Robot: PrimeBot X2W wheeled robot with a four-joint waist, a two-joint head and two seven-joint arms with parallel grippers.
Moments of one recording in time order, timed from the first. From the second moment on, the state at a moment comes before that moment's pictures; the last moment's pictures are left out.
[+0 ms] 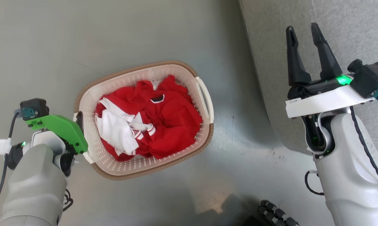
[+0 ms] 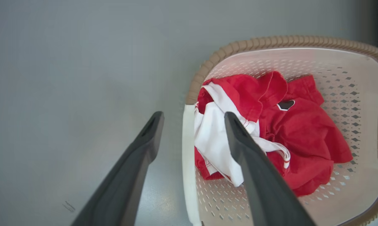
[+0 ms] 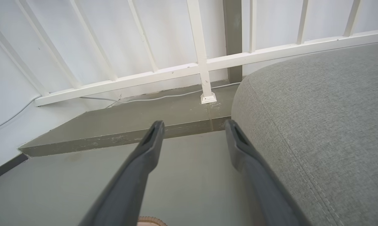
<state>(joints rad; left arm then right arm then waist) -0.77 0.12 -0.25 1.22 -0.55 -0.12 -0.02 -0.41 -0.05 0.14 0.15 0.32 0.12 -0.25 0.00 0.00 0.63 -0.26</state>
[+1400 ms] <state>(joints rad) -0.40 0.06 -0.19 0.67 -0.48 -0.12 -0.26 -0.16 -0.06 0.08 0.23 0.29 0.12 -0.25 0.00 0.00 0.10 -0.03</state>
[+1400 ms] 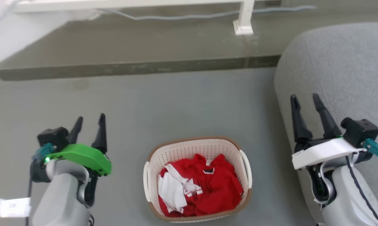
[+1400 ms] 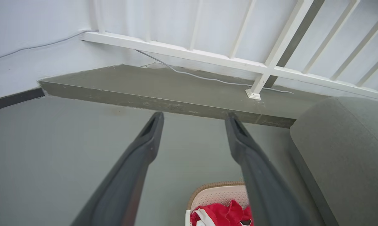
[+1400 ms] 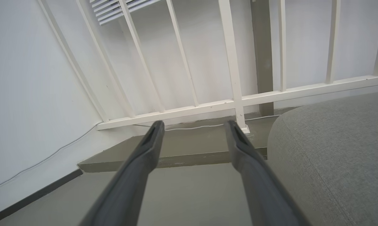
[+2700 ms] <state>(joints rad) -0.16 0.05 -0.11 0.34 -0.36 -0.09 -0.26 -0.13 -0.06 0.09 0.20 0.25 0.12 -0.25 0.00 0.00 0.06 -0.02</state>
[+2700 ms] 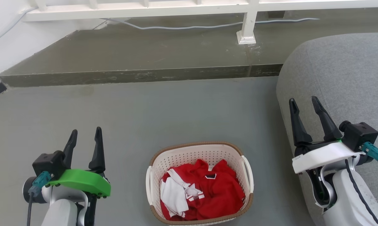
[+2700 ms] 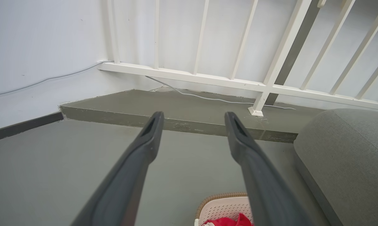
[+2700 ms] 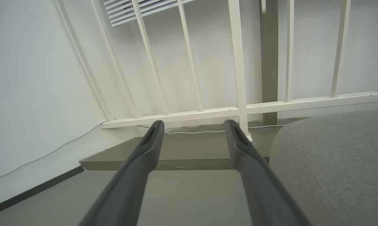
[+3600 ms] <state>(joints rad) -0.13 0.05 -0.10 0.28 -0.35 -0.09 -0.26 -0.13 -0.06 0.09 0.21 0.24 0.12 -0.25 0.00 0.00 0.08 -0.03</state>
